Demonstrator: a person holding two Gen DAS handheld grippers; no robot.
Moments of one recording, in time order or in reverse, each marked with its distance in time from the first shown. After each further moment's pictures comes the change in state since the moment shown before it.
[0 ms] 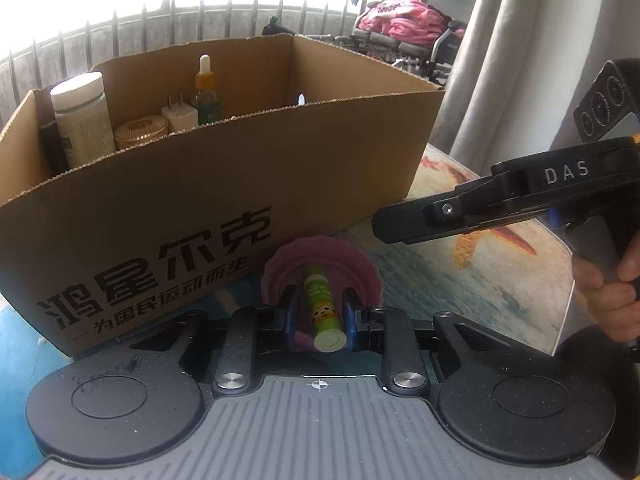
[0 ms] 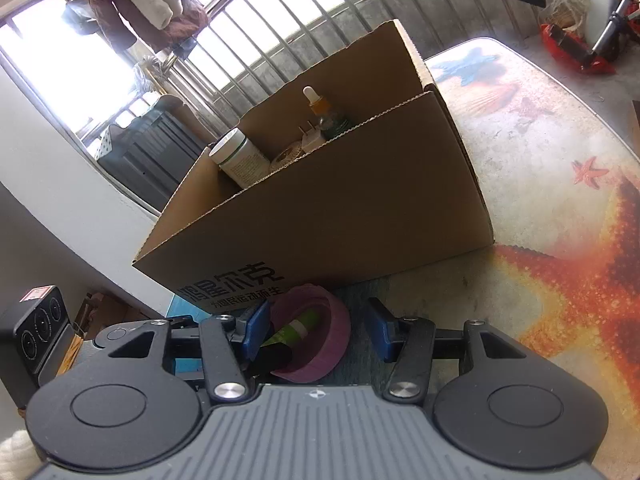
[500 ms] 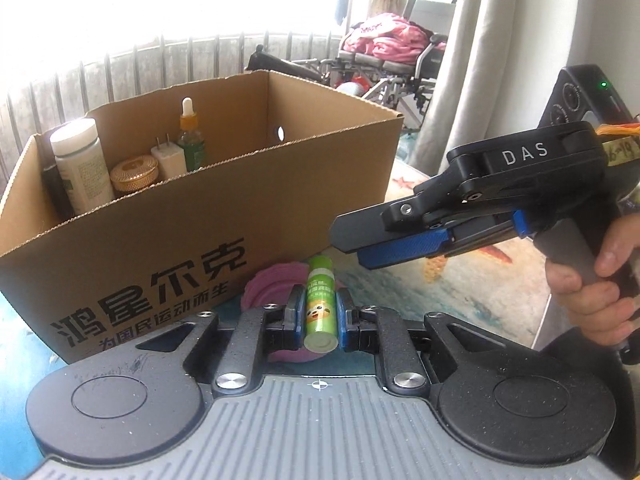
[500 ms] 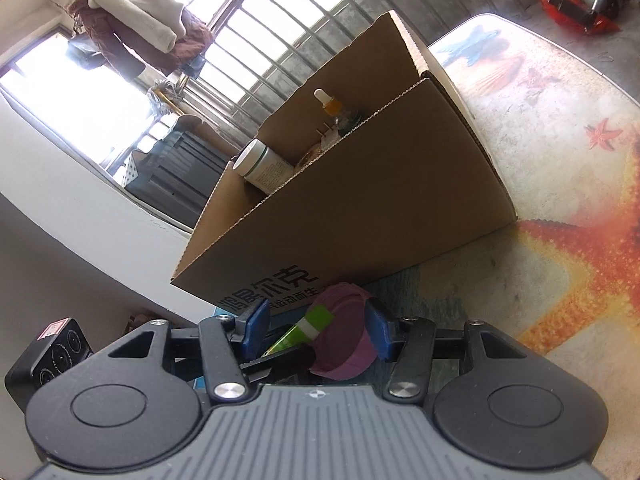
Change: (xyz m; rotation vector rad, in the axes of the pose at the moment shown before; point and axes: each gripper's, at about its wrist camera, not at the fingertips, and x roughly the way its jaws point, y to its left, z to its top) left arm -0.034 -0.029 -0.002 0.064 -0.091 0.003; right arm -0.005 -0.005 -0.003 0.132 0.004 0.142
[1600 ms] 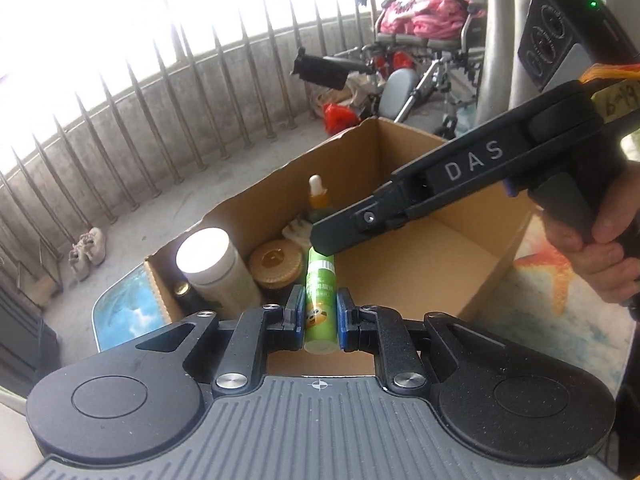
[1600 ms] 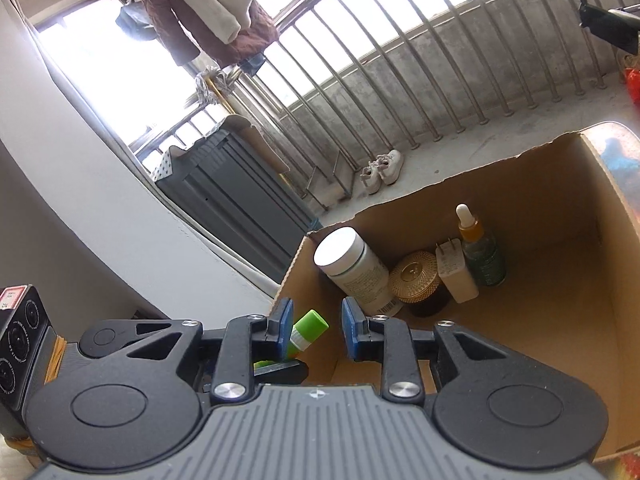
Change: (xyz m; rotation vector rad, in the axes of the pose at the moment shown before) left arm 0.009 0.095 0.109 0.187 0.123 0.202; right arm 0.087 0.100 0.105 -0.226 -0.006 0.014
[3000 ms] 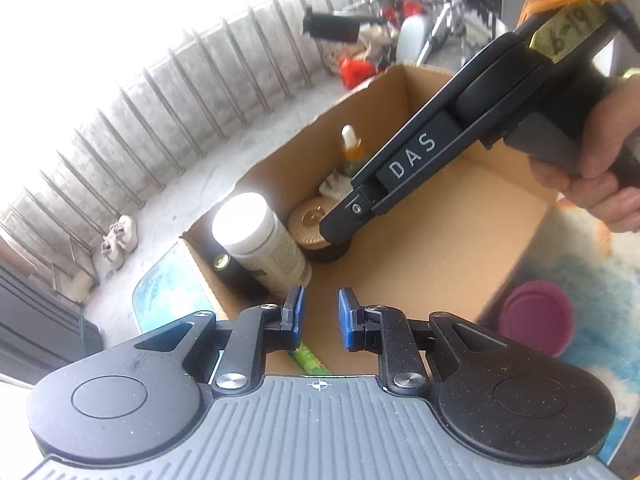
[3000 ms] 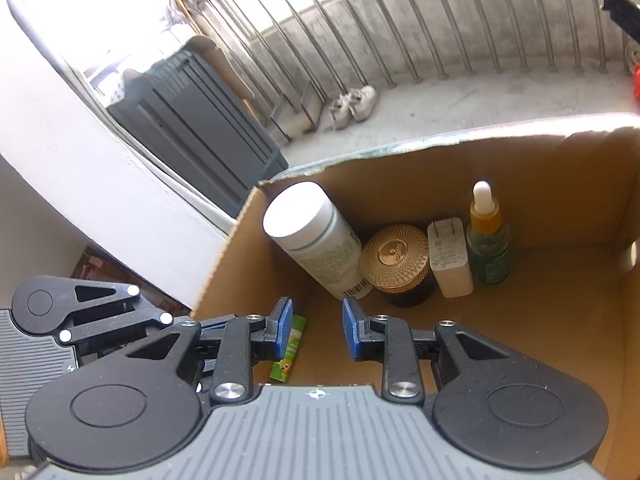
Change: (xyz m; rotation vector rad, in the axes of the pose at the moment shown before) left arm -0.052 -0.007 -0.027 0.079 0.067 0.063; right arm 0.041 -0.004 0.010 -0.082 0.193 -0.113
